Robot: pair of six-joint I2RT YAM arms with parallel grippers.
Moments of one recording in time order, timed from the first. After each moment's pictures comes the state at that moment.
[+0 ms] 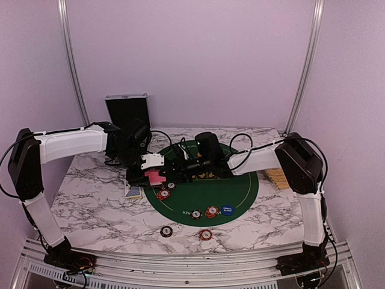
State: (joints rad) left arm -0.65 1.74 1.35 -0.82 0.12 0.83; right arm 0.79 2.16 1.42 0.33 -0.82 0.98
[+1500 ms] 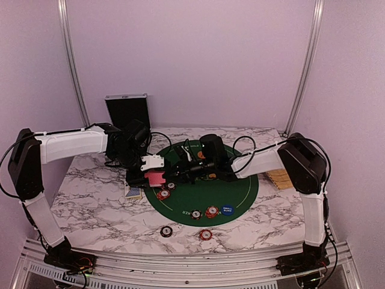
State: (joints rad) left arm -0.65 1.74 1.33 -0.81 0.11 0.82; right arm 0.78 2.13 1.33 0.43 -0.85 1.04
